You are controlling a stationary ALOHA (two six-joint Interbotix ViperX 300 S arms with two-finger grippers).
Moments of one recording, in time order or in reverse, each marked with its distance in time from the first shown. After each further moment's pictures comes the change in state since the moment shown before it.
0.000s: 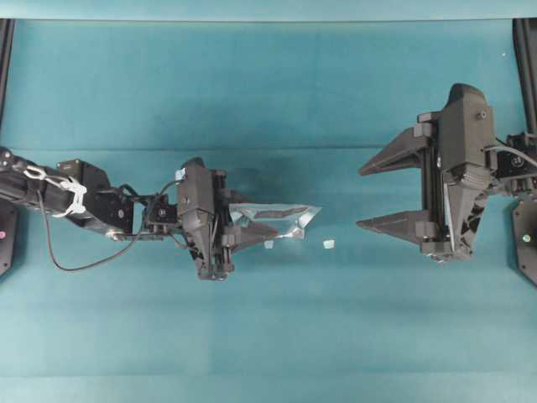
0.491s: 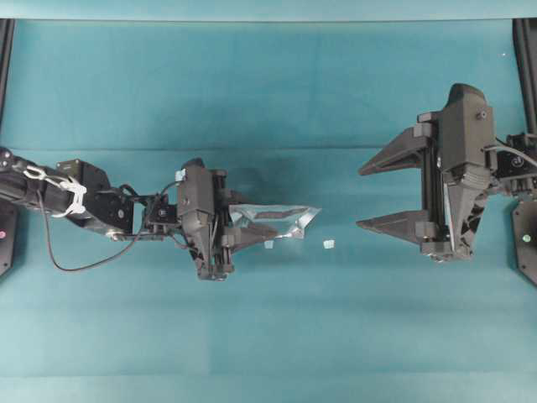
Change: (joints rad) left arm -0.002 0.000 -0.002 0.000 0.000 0.009; right arm 0.000 0.000 0.000 0.000 0.000 0.000
